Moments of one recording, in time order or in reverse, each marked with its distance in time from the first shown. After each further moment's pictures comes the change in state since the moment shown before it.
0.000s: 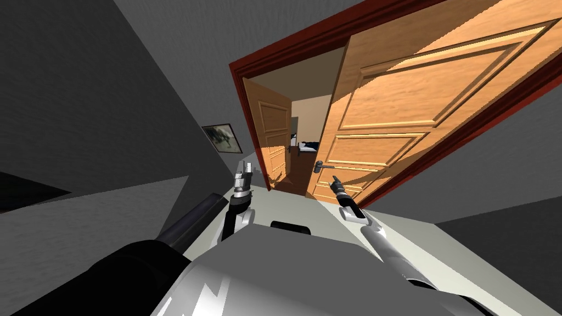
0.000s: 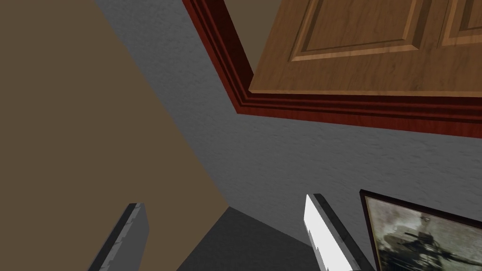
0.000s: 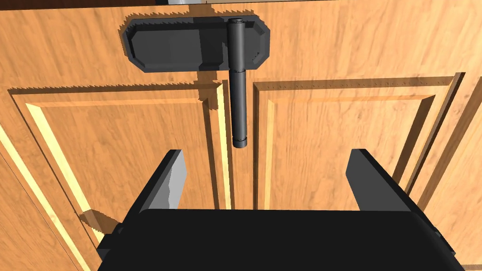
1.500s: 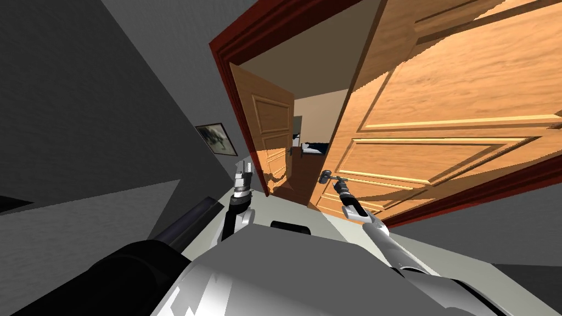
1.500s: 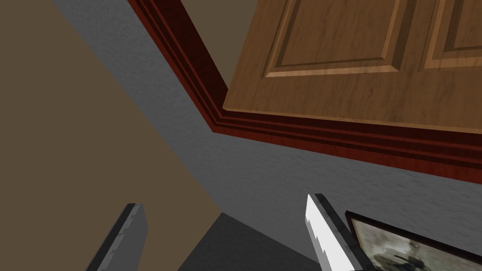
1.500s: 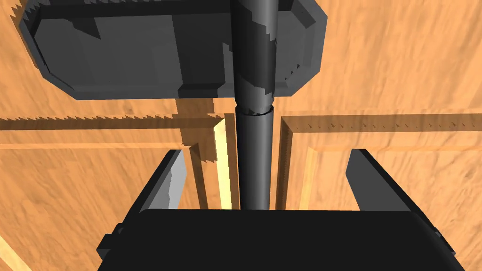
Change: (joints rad) arm -0.073 -0.032 -0.014 0.149 -0.031 -0.005 -0.018
